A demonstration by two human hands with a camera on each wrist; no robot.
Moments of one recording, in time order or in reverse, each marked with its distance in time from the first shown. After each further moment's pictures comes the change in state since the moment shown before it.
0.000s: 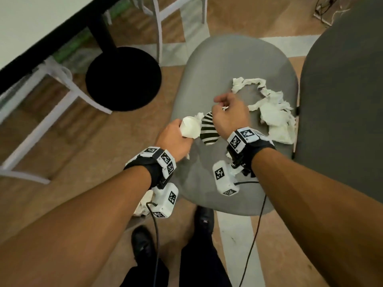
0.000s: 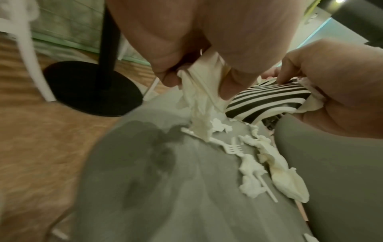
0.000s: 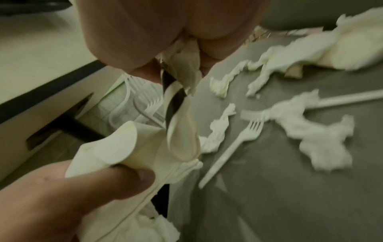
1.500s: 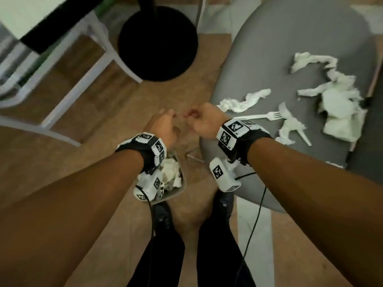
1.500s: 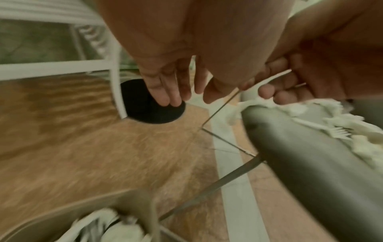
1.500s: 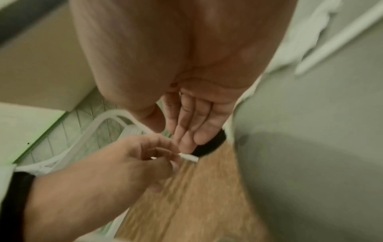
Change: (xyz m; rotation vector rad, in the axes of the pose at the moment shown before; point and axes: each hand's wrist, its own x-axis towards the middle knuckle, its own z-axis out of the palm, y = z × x) left_hand -0.002 -0.136 -0.067 0.331 -0.089 -0.138; right_hand -0.056 -0.037 0.133 -0.300 -0.780 -0.166
